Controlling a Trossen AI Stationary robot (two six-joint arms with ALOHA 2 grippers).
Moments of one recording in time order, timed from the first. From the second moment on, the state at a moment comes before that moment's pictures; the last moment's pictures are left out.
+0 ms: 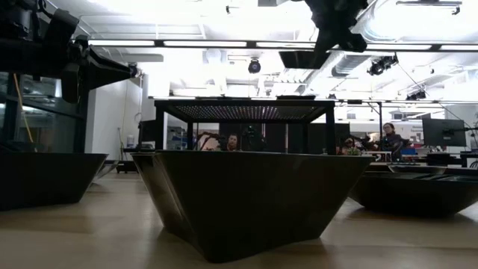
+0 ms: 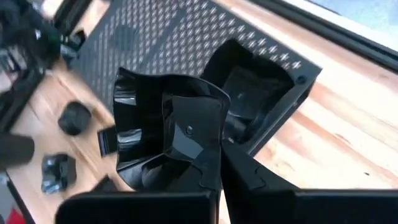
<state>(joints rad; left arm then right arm) 0.07 0.01 0.01 0.06 -0.44 0.74 -0.55 1.35 1.48 -1.05 -0.16 0.50</state>
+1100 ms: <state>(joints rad) 0.07 0.01 0.01 0.07 -0.44 0.74 -0.62 1.35 1.22 -0.70 -0.13 0.78</state>
